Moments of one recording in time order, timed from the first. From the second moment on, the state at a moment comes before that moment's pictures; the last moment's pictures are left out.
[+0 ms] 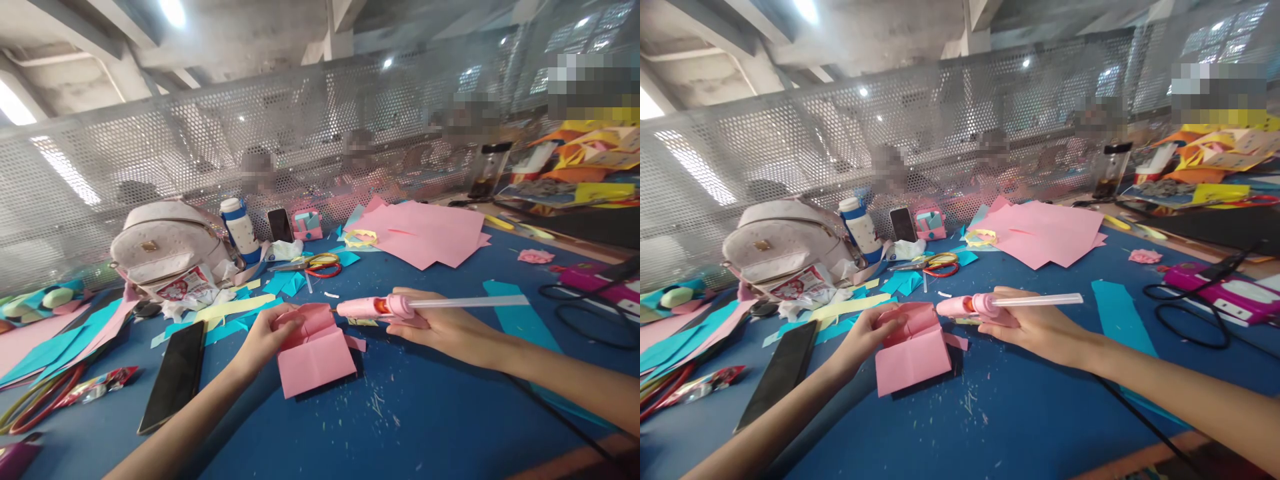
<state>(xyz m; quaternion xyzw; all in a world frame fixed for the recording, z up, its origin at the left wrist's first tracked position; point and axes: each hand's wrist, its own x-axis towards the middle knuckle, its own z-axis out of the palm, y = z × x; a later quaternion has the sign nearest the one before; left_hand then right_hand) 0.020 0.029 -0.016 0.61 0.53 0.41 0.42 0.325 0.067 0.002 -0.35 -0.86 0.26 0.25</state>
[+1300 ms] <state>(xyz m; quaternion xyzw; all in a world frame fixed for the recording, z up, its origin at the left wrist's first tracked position) 0.014 0.031 -0.018 0.64 0.50 0.42 0.41 0.374 0.081 0.020 -0.55 -0.82 -0.11 0.15</state>
